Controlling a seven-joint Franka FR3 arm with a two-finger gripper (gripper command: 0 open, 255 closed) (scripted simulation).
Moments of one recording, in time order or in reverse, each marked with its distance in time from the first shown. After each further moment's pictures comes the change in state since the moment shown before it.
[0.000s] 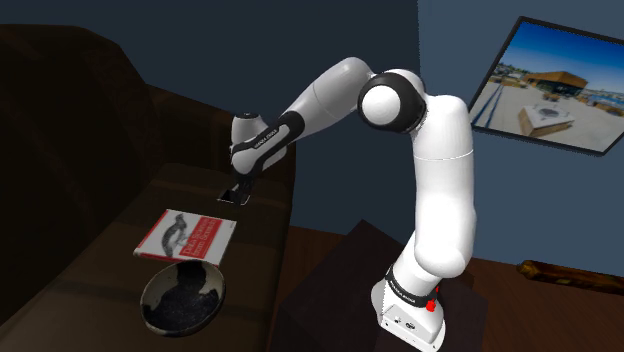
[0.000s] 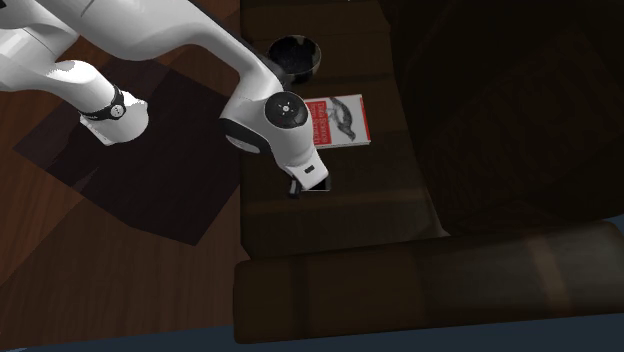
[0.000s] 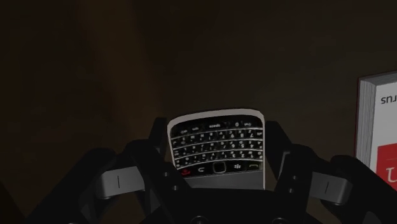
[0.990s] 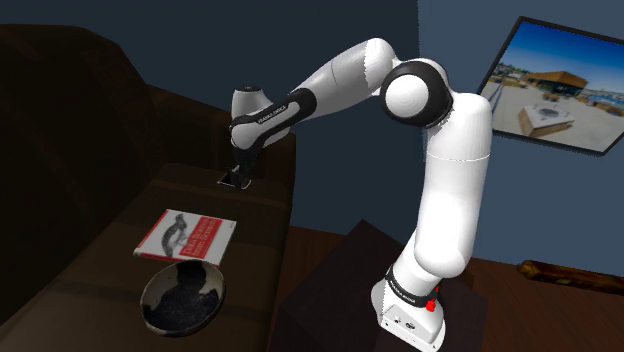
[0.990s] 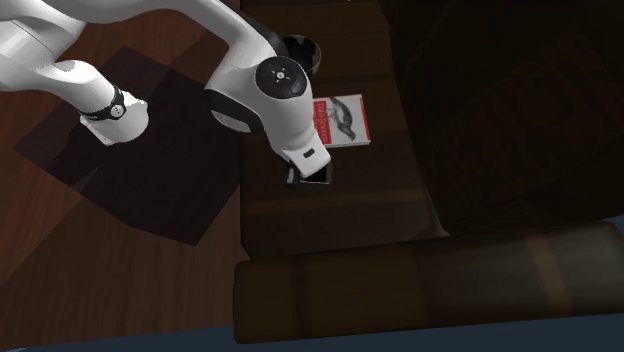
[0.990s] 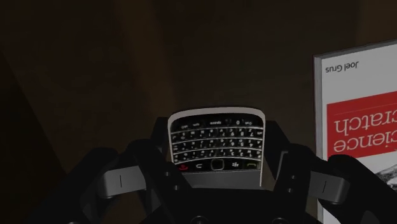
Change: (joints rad) arm -0.009 -0.138 0.009 0.015 0.016 -0.153 -0.011
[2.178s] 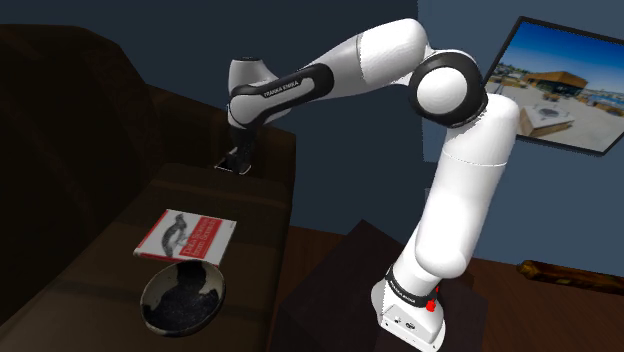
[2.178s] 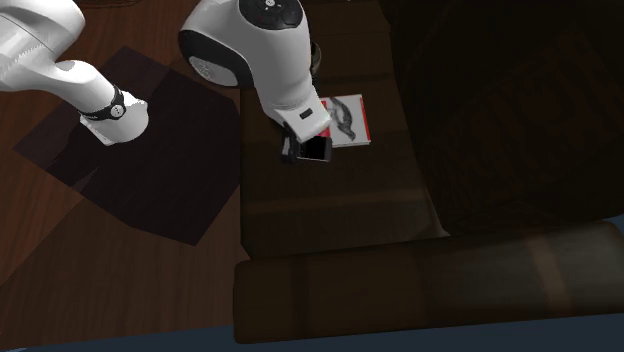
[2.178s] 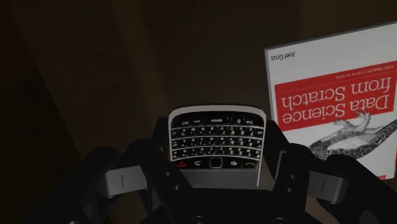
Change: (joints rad) arm 0.021 -0.150 0.021 0.014 0.012 -0.163 0.034
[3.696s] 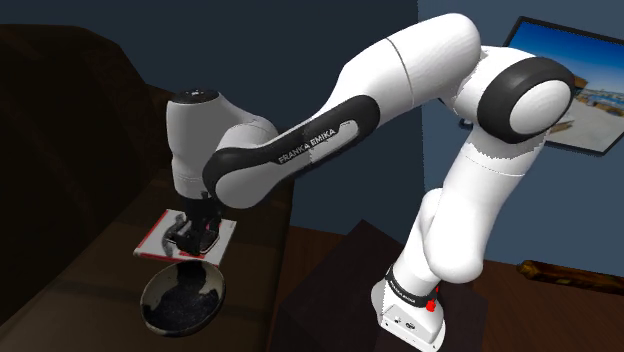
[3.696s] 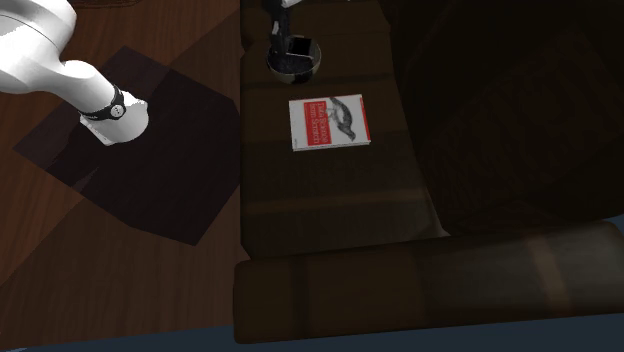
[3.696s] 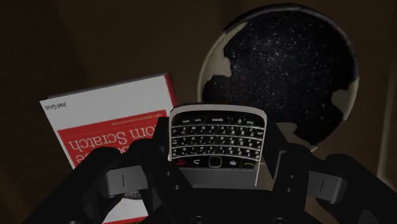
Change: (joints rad) arm 0.287 -0.163 0.241 -0.213 -0.007 0.051 0.533
